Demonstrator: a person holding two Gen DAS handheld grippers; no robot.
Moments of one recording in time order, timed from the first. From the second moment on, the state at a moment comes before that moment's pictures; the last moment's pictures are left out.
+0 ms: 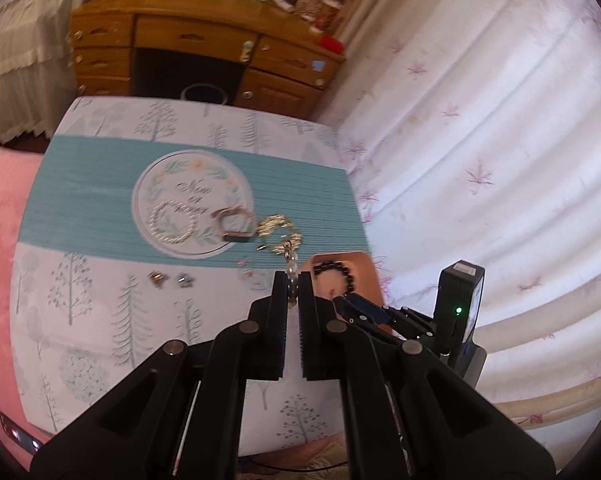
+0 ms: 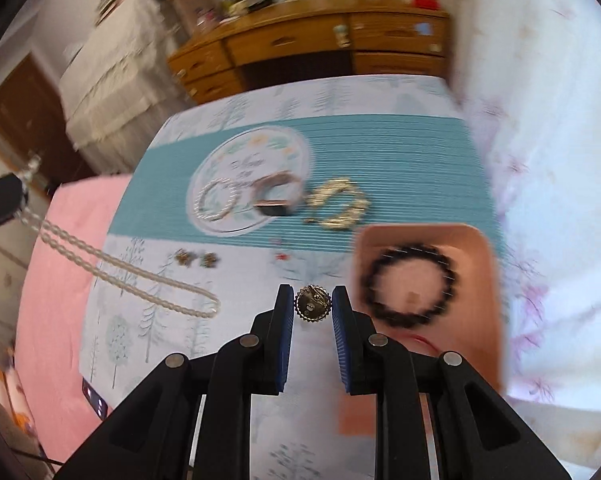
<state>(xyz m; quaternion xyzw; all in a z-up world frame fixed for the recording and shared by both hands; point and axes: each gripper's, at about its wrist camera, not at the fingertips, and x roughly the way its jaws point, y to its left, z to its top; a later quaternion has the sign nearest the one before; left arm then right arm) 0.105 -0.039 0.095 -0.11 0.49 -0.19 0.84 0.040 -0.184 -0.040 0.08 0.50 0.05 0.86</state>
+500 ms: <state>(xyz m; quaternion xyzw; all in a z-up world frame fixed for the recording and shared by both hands) 0.121 -0.187 0.043 -0.04 0.53 -0.27 0.80 -0.005 -0.288 -0.085 0.17 0.52 -0.01 0.84</state>
